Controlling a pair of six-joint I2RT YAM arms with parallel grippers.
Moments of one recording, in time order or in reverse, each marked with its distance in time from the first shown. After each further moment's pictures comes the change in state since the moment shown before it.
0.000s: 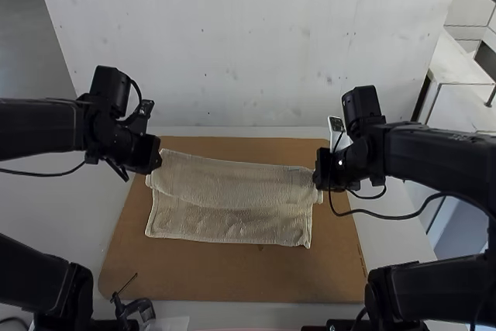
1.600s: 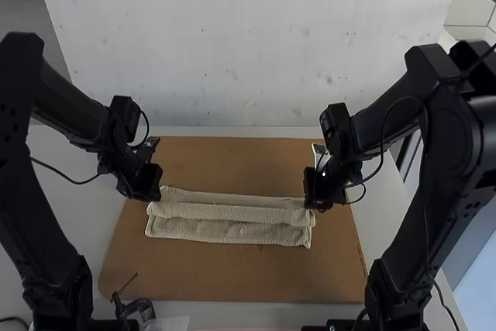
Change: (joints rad) left arm 0.077 0.373 0.038 0.024 0.031 0.094; right arm 0.034 0.452 0.101 0.066 0.008 -0.005
